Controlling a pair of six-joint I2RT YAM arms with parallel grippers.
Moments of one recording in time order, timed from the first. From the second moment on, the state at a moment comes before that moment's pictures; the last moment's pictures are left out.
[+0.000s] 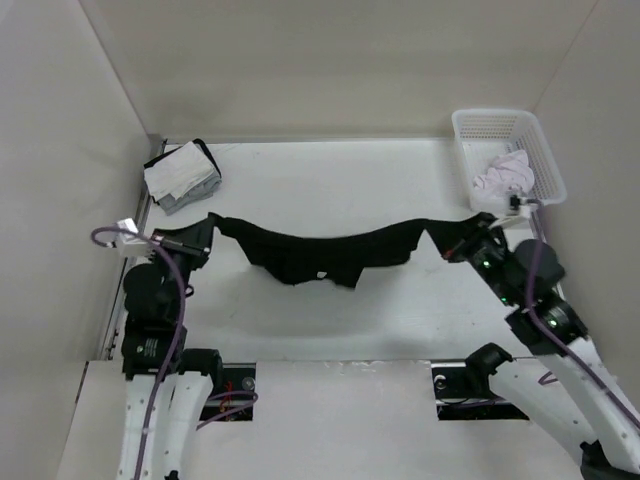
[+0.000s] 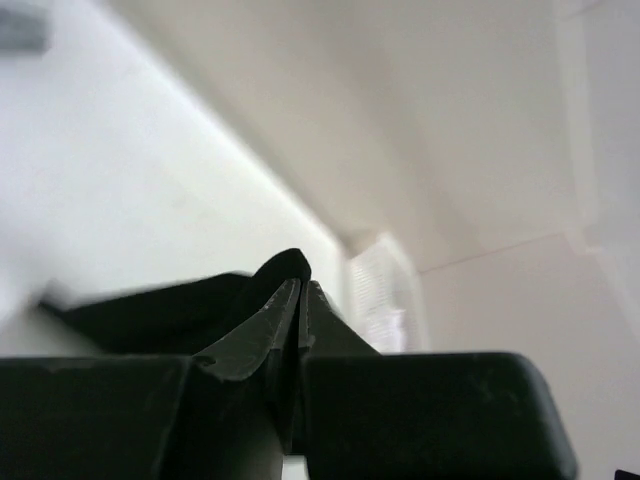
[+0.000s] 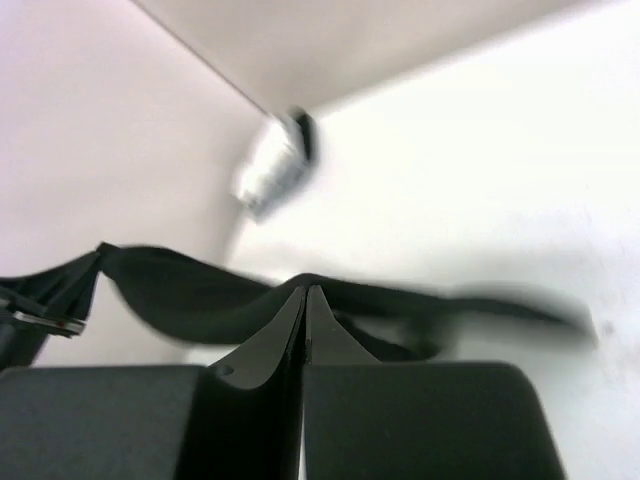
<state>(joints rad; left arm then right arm) -0.04 0.41 0.63 -0.25 0.00 -1.03 0.51 0.59 0.76 -0.21 0.03 0.73</state>
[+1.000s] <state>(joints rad) -0.08 1.16 0.86 -0.05 -0.07 -1.14 0.29 1.58 1.11 -0.07 -0.20 0.79</state>
